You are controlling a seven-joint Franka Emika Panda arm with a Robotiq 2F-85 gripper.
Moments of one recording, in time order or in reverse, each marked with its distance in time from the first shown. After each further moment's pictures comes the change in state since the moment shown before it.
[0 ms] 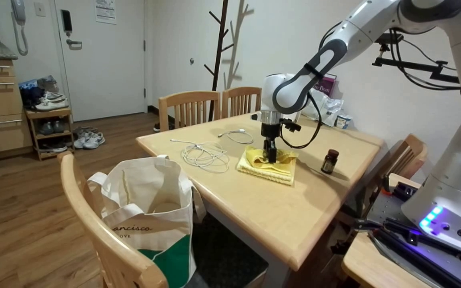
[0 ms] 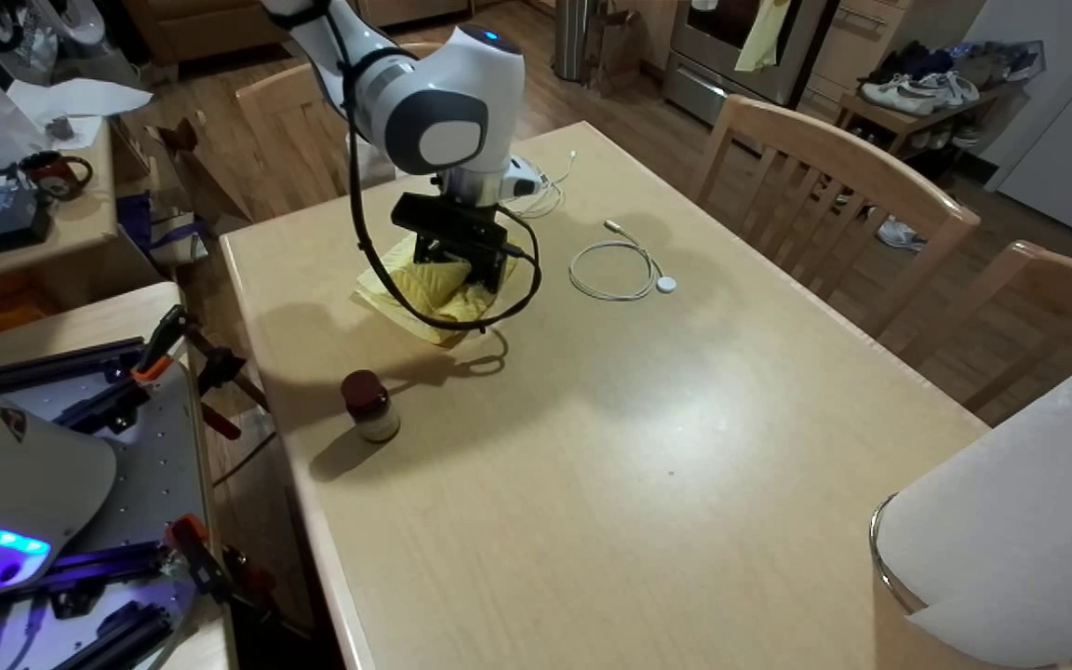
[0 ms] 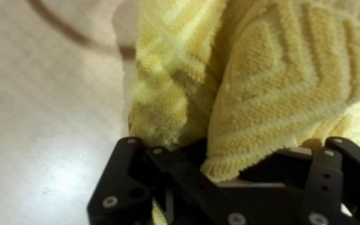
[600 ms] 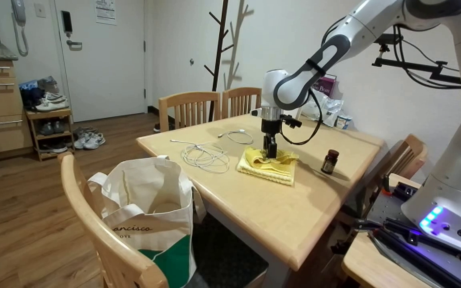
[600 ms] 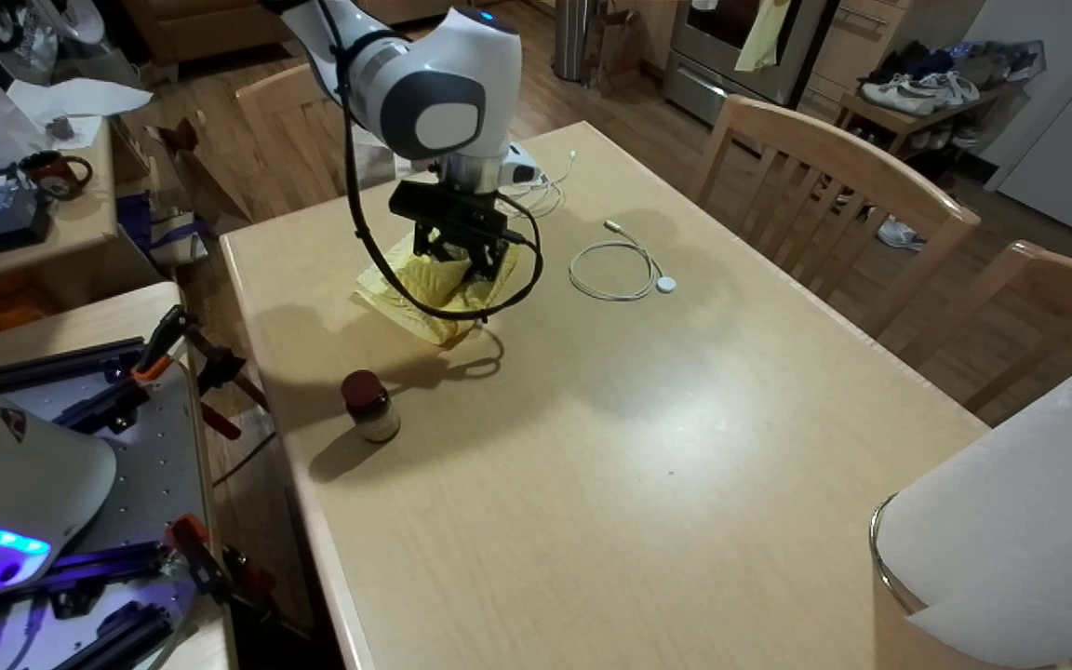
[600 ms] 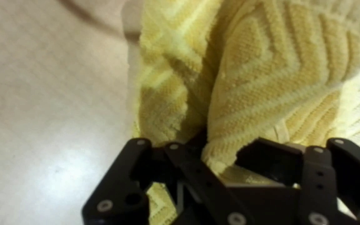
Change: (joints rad) arm 0.008 -0.042 -0.001 -0.010 -0.001 -0.012 0.000
